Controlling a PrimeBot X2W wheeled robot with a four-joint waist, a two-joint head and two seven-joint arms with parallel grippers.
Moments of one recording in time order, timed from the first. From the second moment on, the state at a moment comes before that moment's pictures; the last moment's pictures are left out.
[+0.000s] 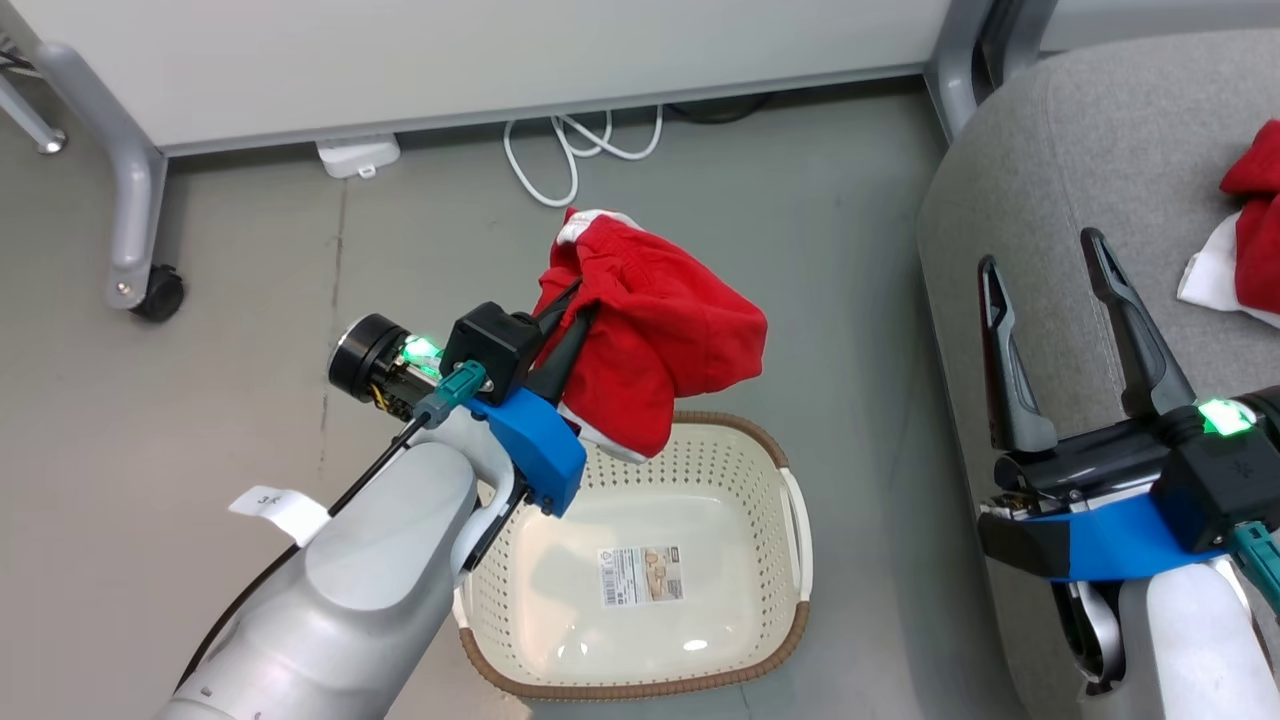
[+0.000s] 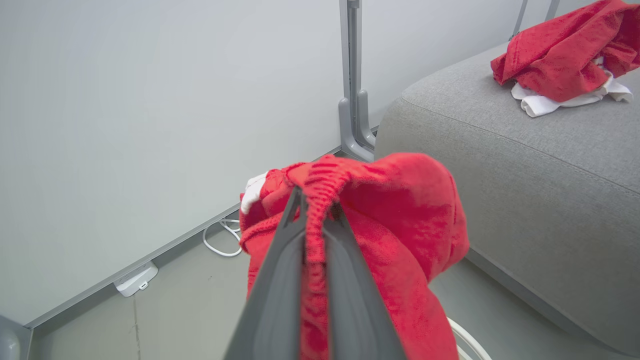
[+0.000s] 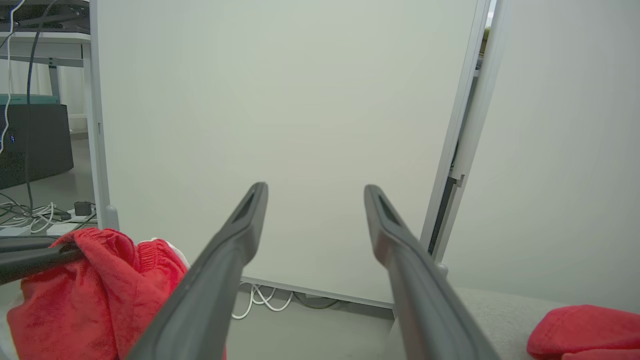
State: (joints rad) left arm -0.77 0.19 -0.87 0.76 -0.50 -0.08 -0.26; right arm -0.26 -0.05 0.00 -0.05 -0.07 0.13 -0.26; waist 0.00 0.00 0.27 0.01
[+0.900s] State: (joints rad) left arm -0.71 0.18 -0.73 0.48 -0.42 -0.08 -0.26; right arm -0.19 -0.05 -0.01 -0.03 -0.02 0.13 -0.26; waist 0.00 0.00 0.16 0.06
